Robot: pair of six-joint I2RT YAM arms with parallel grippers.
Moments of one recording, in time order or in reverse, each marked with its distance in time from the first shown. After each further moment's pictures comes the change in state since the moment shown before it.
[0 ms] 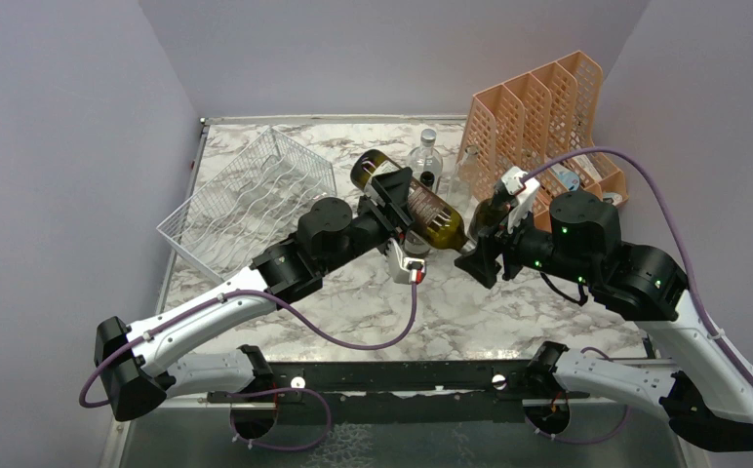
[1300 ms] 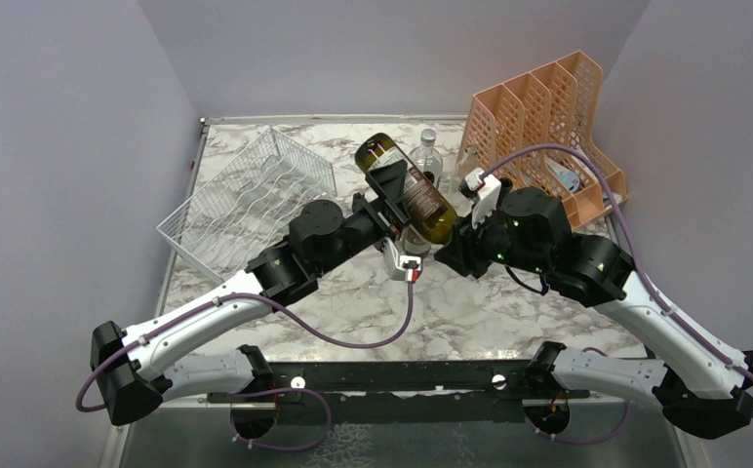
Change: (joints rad) left arm 0.006 -0.028 -0.028 0.060 -0.018 0.054; right arm 0.010 0.089 -0.122 0.158 0.014 0.076
